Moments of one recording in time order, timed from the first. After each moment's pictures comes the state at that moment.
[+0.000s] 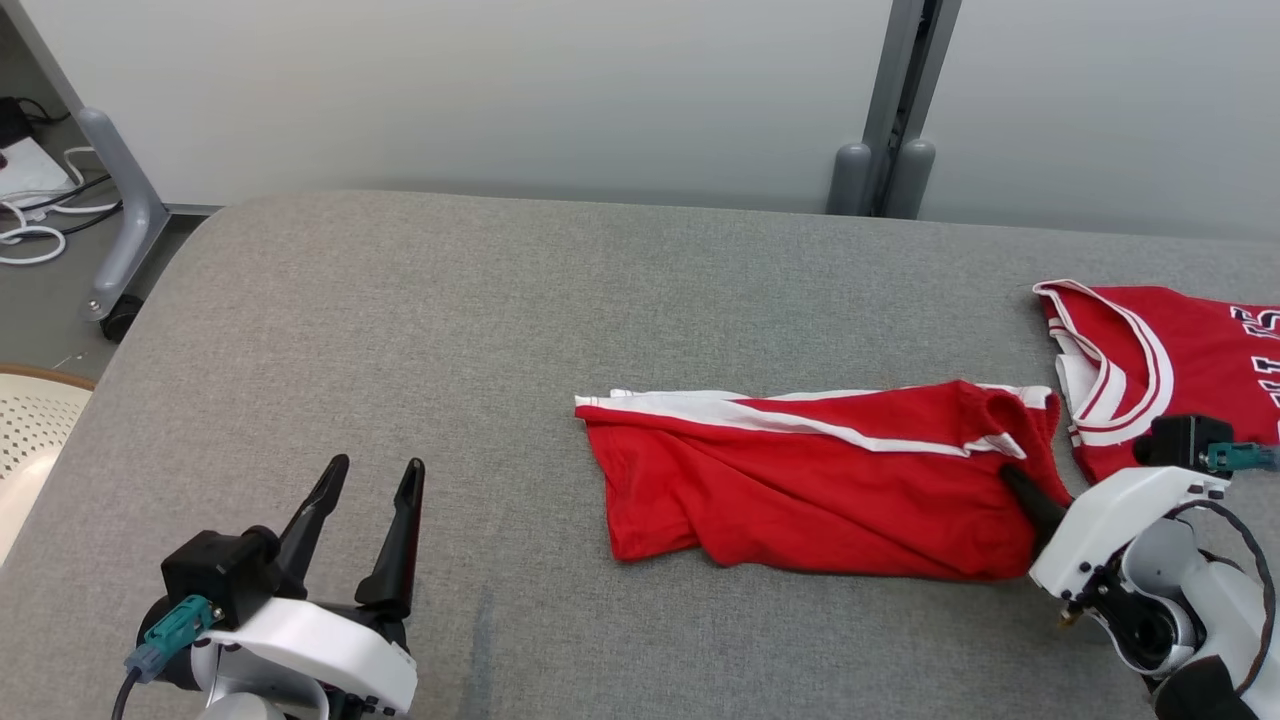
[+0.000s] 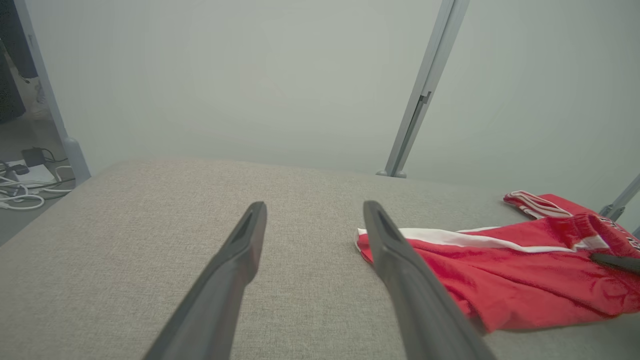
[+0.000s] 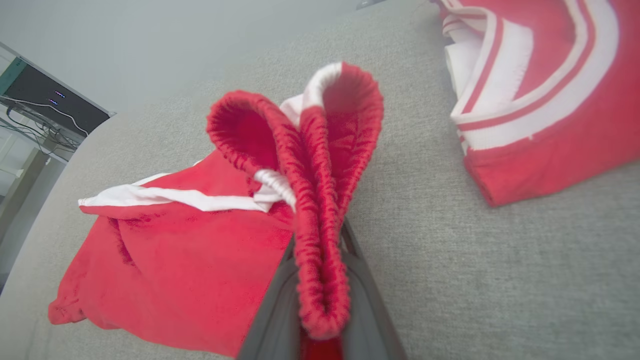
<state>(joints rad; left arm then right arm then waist) -0.15 0.45 -0.55 0.08 -0.78 0.21 -0.24 -0.47 -0.30 0.40 0.78 0.91 0.13 0.14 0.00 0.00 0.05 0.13</state>
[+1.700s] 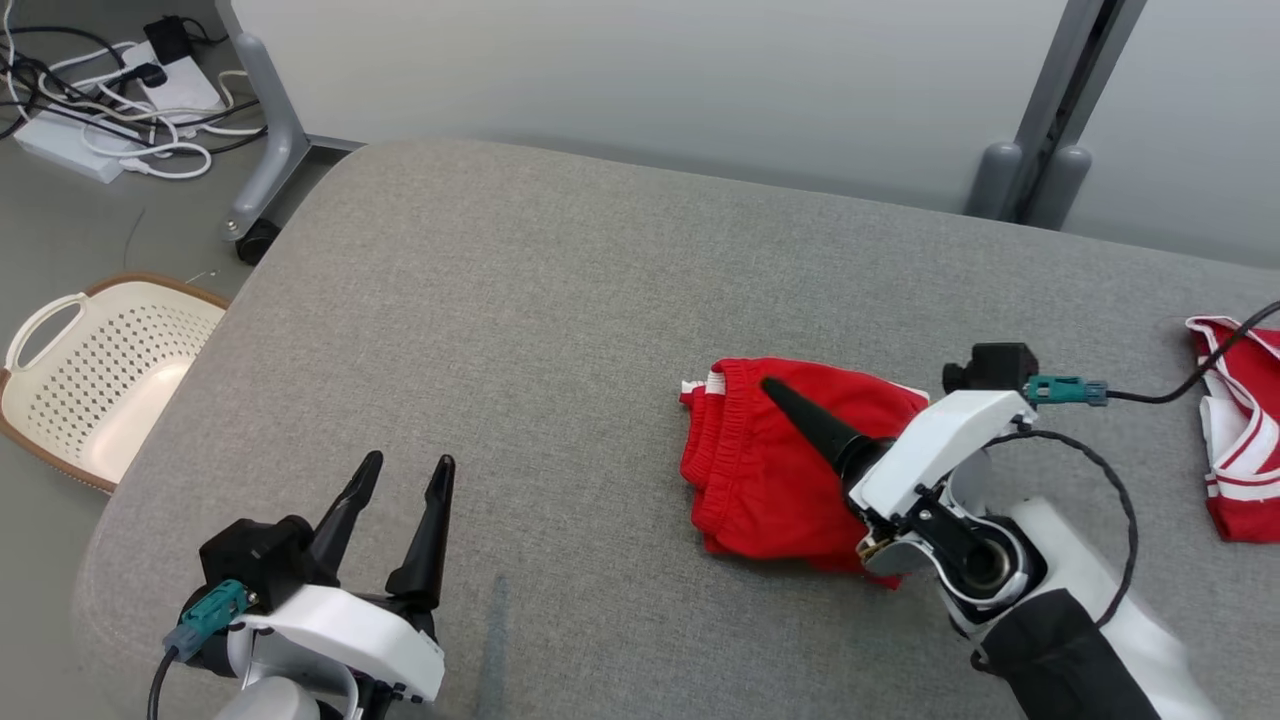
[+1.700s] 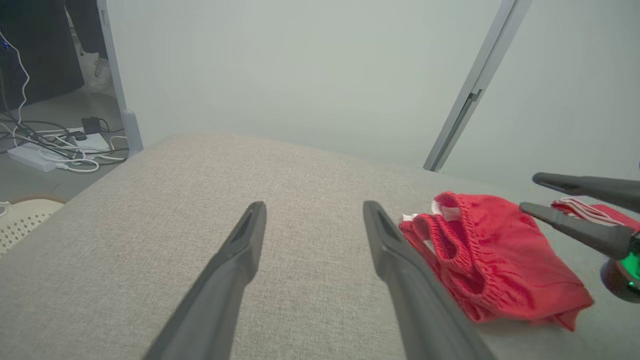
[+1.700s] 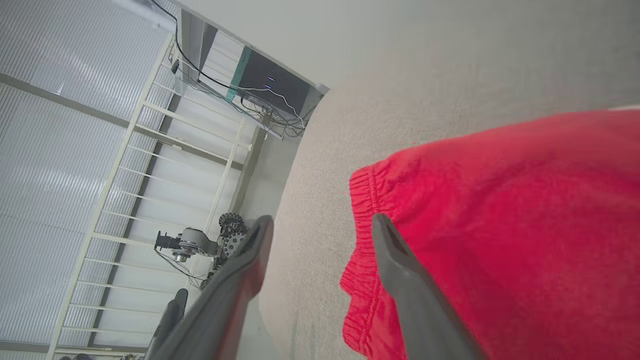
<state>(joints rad) -0.20 0.39 -0.57 0.18 -0.78 0.16 -0.25 -0.56 -0.06 0.45 0.63 1.25 0.13 0.25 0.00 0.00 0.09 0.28</state>
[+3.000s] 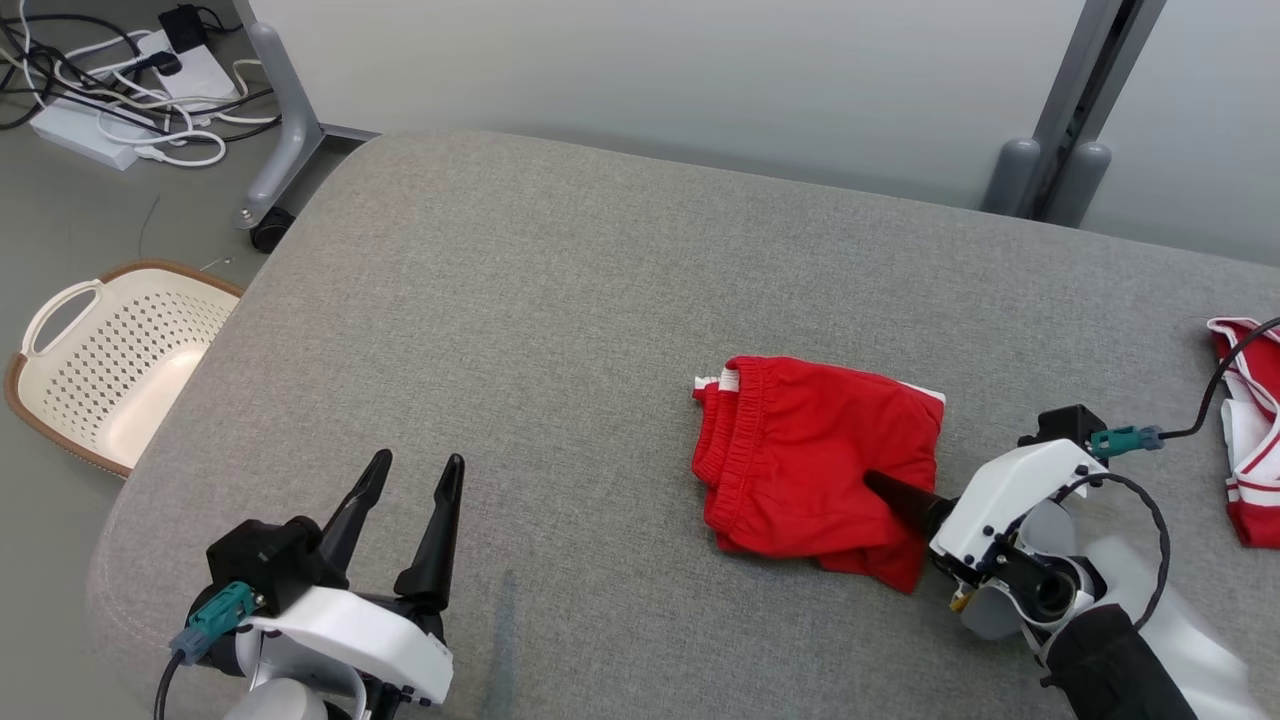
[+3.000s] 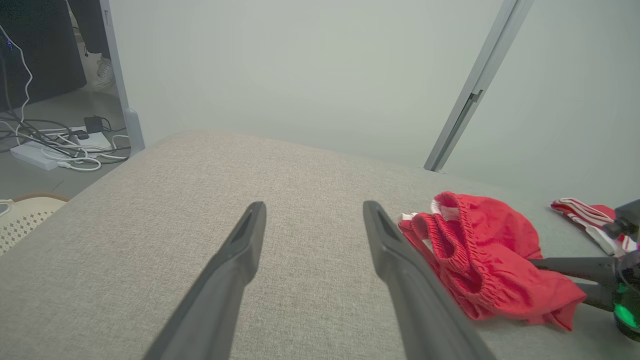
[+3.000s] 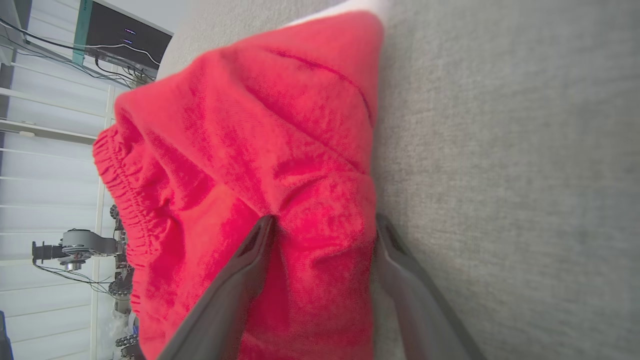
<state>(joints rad) -0.19 0.39 -0.58 0.15 -0.78 0.16 -0.25 -0.61 -0.10 0.35 1.02 1.08 0.13 0.35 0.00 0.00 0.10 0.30</state>
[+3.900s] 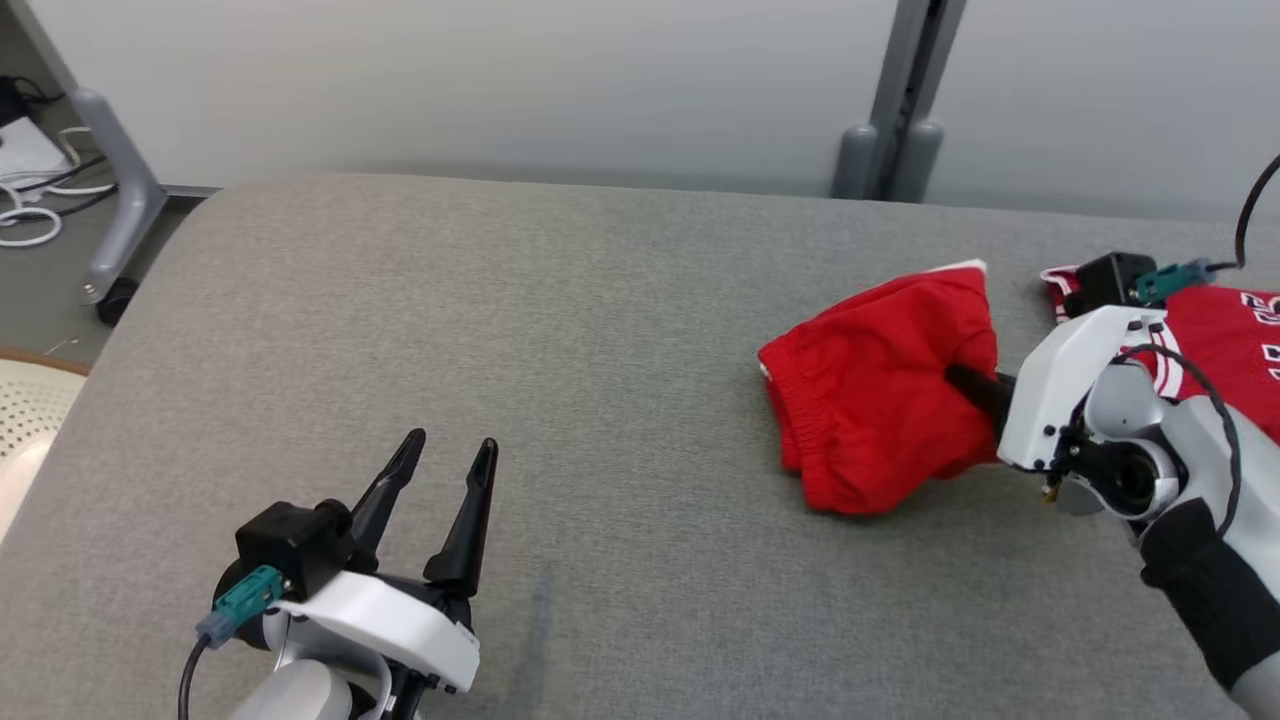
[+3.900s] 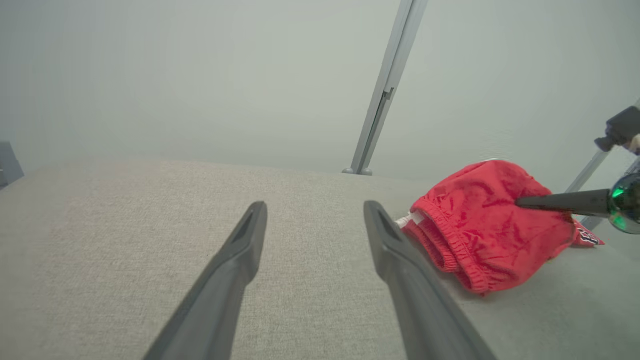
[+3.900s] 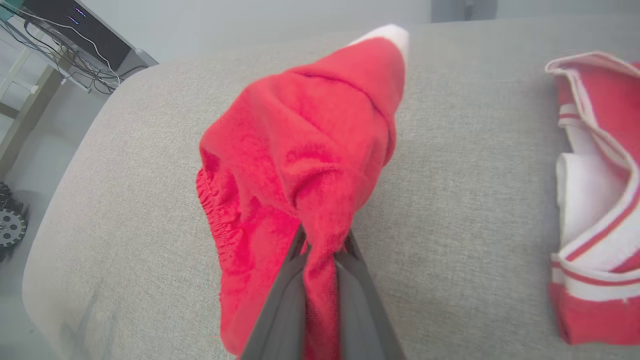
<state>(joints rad) -0.22 0.37 -0.60 0.14 -0.76 0.15 -0.25 -0.74 -0.30 0.56 0.81 0.97 0.13 0.42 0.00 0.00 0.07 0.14</state>
